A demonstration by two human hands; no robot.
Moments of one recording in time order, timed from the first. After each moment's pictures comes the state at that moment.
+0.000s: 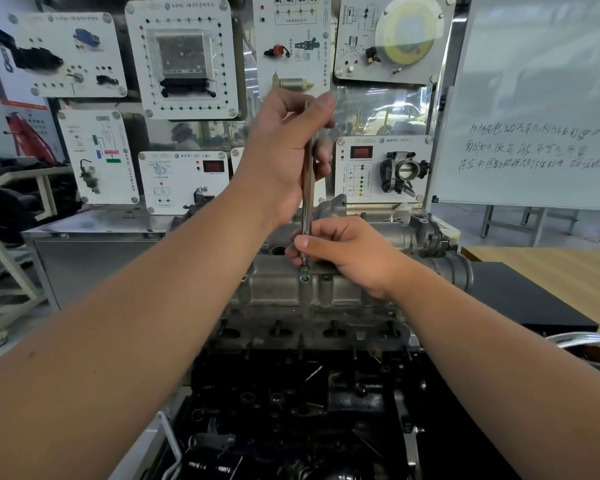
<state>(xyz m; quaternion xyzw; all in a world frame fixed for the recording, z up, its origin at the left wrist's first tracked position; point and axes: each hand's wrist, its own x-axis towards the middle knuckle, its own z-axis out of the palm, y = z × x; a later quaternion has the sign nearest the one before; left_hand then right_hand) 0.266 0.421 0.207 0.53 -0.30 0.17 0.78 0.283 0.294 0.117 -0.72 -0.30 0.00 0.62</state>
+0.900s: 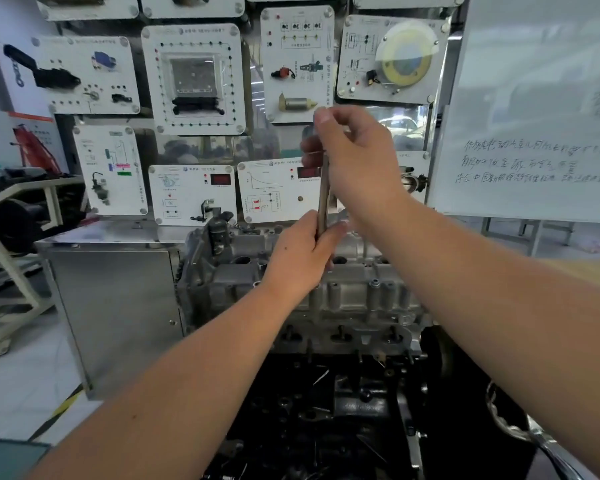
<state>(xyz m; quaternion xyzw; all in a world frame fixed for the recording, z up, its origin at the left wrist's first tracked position) 0.276 0.428 0.118 0.81 -0.21 0.27 0.48 0.249 0.335 0.217 -0.66 -0.25 -0.31 0.64</state>
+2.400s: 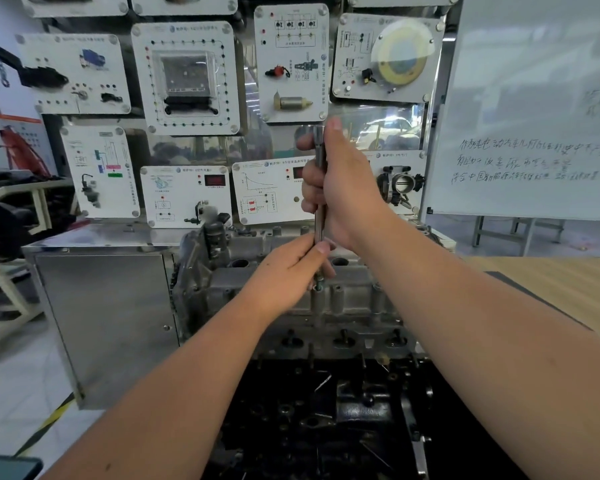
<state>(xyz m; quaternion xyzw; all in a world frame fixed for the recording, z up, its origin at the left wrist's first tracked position) 0.278 0.461 0.102 0.85 -0.25 0.17 0.43 0.273 0.350 0.199 -0.57 -0.26 -0.14 0.76</state>
